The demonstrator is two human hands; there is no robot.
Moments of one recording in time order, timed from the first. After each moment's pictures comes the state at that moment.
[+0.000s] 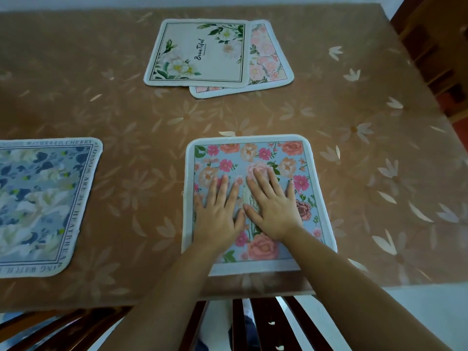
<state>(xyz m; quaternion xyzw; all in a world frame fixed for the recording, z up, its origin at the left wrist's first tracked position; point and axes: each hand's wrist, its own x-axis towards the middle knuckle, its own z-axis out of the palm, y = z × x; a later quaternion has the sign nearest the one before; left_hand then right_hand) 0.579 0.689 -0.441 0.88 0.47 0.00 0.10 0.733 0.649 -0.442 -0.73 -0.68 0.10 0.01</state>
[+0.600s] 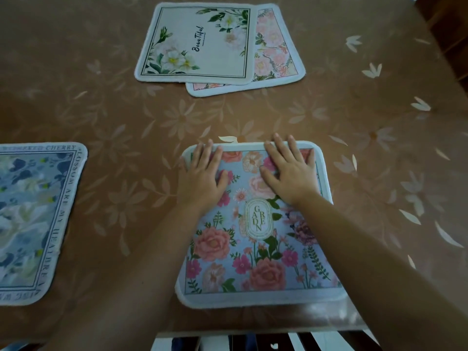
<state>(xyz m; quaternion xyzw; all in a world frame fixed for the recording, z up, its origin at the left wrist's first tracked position) 0.591 0.800 -0.446 0.86 0.50 0.04 0.13 0.795 0.735 -0.443 -0.76 -0.64 0.09 0.07</state>
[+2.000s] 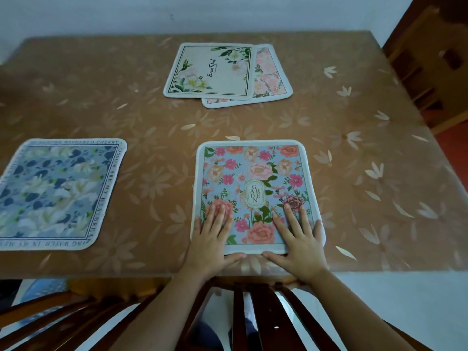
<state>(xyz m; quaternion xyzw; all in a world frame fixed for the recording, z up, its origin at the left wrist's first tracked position) 0.524 0.625 -0.430 0.90 0.41 -0.07 0.11 0.737 0.537 -0.421 -0.75 -0.65 0.12 -0.02</state>
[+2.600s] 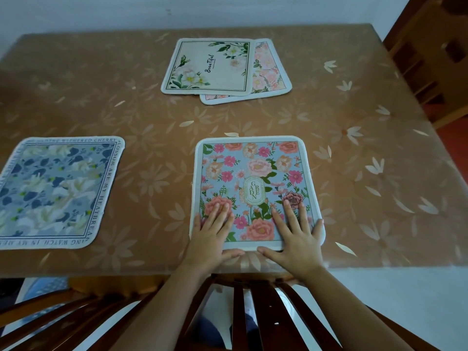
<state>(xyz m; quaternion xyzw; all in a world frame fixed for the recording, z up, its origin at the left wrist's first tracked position) 0.523 0.628 -0.433 0.91 0.40 -0.09 0.12 0.729 0.539 -0.427 -0.78 -0.62 0.13 -0.01</state>
